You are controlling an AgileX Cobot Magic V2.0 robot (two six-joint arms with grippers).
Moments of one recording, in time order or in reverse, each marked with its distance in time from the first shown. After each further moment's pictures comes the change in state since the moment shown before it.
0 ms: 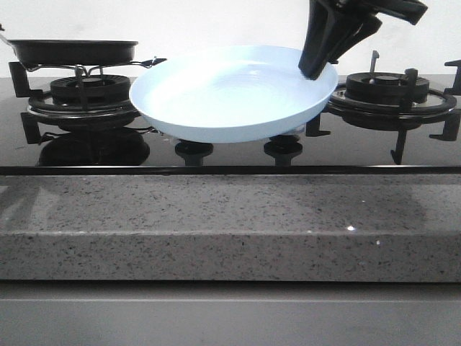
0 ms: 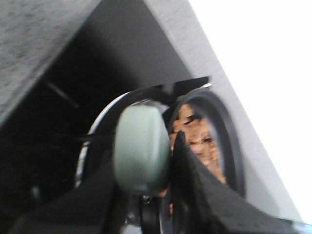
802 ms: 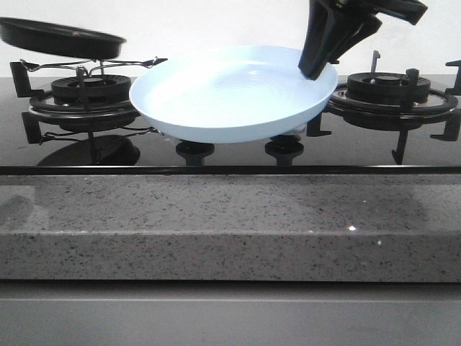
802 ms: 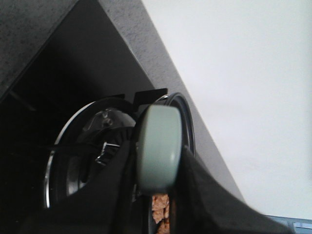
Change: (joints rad) left arm 0.100 -0.009 0.000 -0.274 0.144 0.185; right arm 0.000 0.000 0.000 0.000 0.000 -0.002
